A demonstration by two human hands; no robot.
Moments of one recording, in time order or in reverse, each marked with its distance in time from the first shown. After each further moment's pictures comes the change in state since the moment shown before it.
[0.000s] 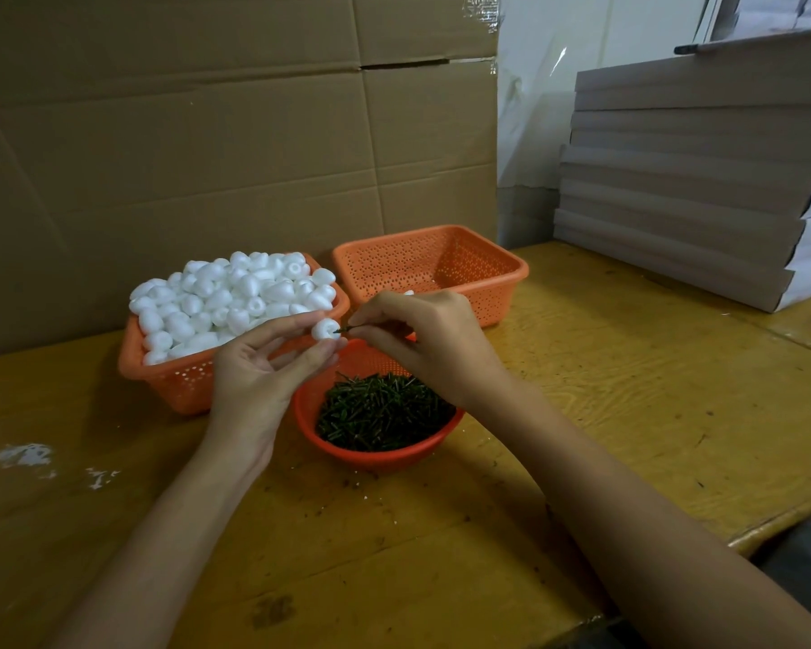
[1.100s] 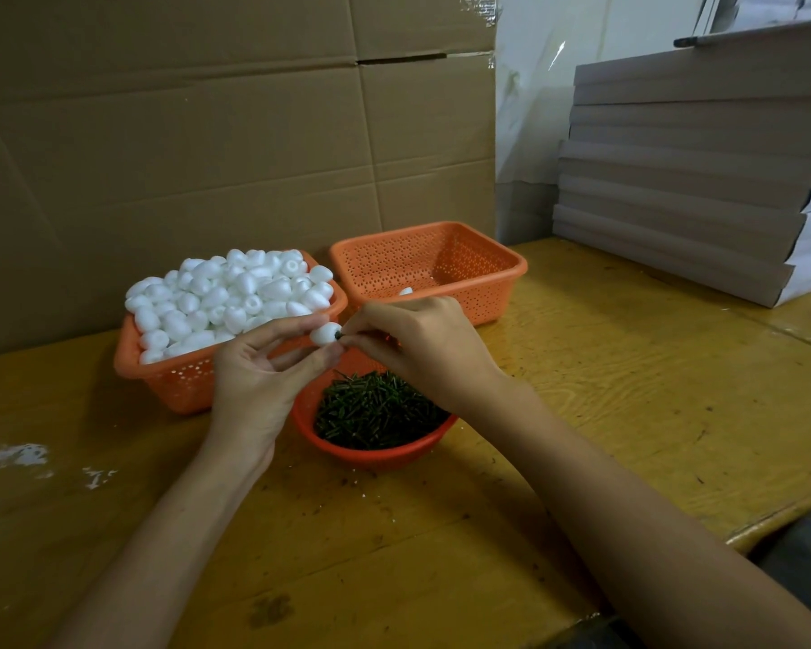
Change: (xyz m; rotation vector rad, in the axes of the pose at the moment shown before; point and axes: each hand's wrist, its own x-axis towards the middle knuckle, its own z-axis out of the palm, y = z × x) left_hand -0.003 0.002 0.008 0.046 0.023 0.028; right_hand 0.000 -0.010 0.000 -0.142 -0.056 -0.054
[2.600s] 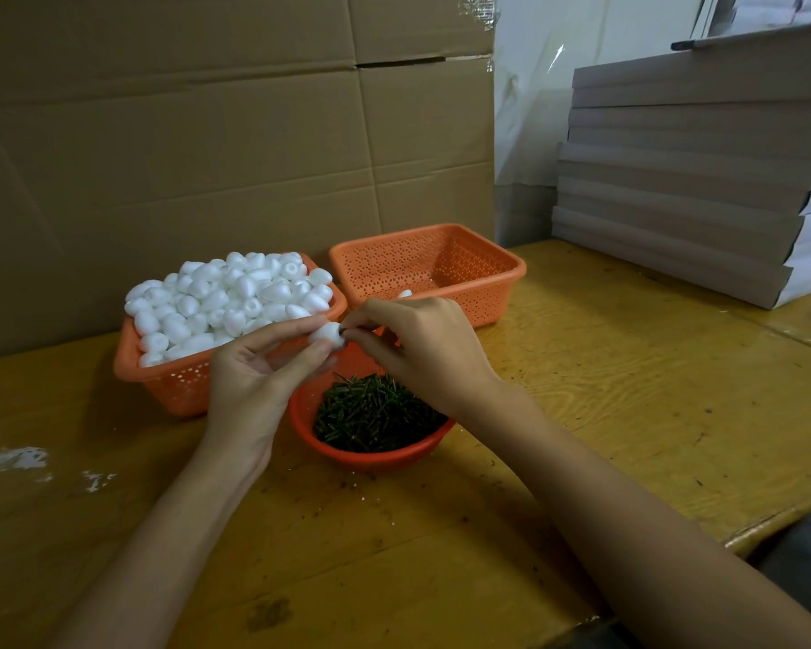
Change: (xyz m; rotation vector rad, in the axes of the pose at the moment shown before) left_hand 0.000 0.004 0.000 -0.032 -0.017 -0.018; right_hand 0.002 -0.007 -0.001 -0.024 -0.002 0.123
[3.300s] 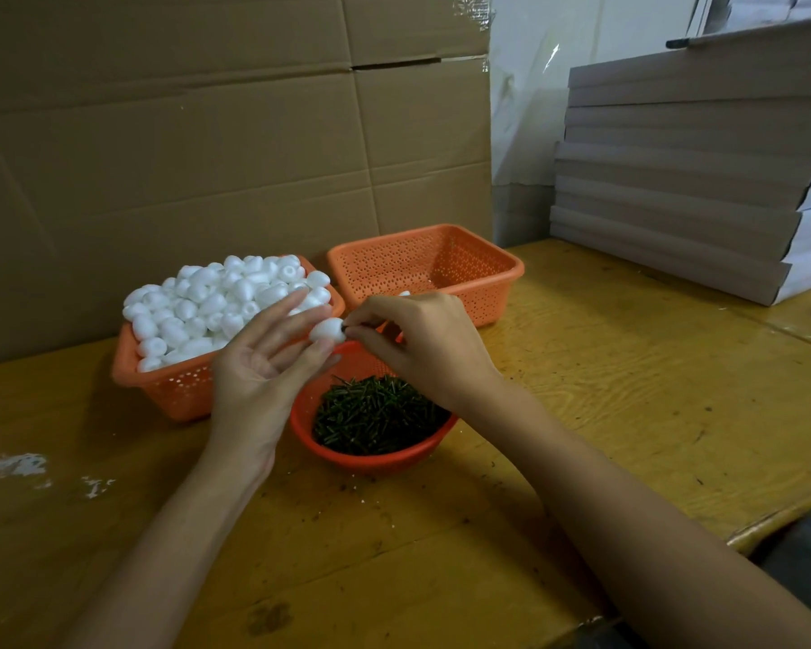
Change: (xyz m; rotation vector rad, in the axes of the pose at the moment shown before) left_hand -0.001 -0.003 0.000 0.033 -0.036 0.058; right_hand 0.001 0.006 -0.001 0.052 0.035 0.027
